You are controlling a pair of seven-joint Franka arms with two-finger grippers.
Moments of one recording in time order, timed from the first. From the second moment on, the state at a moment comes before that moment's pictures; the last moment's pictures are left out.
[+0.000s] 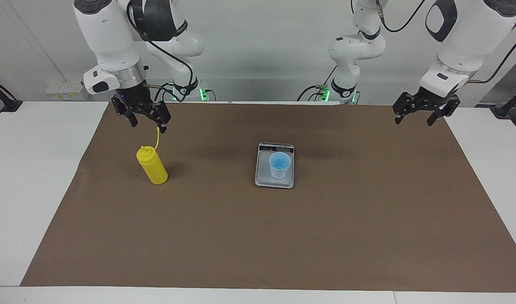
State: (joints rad) left arm 0.07 -0.03 -0.14 -1.64 0.00 1.61 0.07; right arm 0.02 -0.03 0.05 -1.68 0.00 1.72 0.32
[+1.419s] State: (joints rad) left arm 0.07 -0.03 -0.14 -1.64 0.00 1.61 0.07; right arm 0.04 -0.04 0.06 -1.69 0.00 1.65 0.24
